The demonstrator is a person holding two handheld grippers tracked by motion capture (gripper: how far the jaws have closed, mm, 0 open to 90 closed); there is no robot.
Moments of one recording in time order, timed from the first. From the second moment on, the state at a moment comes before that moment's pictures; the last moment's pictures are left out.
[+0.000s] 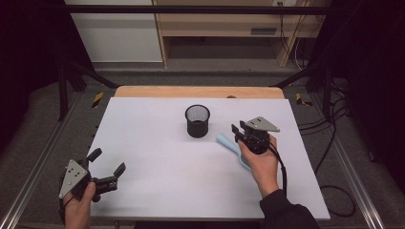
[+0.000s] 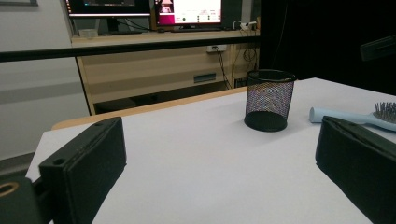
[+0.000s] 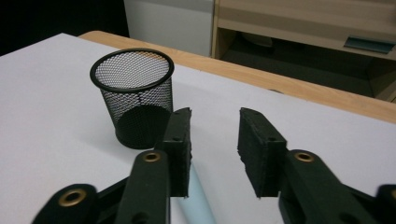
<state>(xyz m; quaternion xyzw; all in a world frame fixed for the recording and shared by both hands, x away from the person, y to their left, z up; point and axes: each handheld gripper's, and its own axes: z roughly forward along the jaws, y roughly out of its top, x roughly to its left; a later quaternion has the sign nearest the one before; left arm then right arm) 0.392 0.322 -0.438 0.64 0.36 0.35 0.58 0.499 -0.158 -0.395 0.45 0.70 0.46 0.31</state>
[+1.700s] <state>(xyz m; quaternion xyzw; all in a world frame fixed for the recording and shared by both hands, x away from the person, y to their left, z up) 0.393 0.322 -0.438 0.64 0.36 0.36 0.58 0.558 -0.106 -0.452 0.56 0.70 0.36 0.25</state>
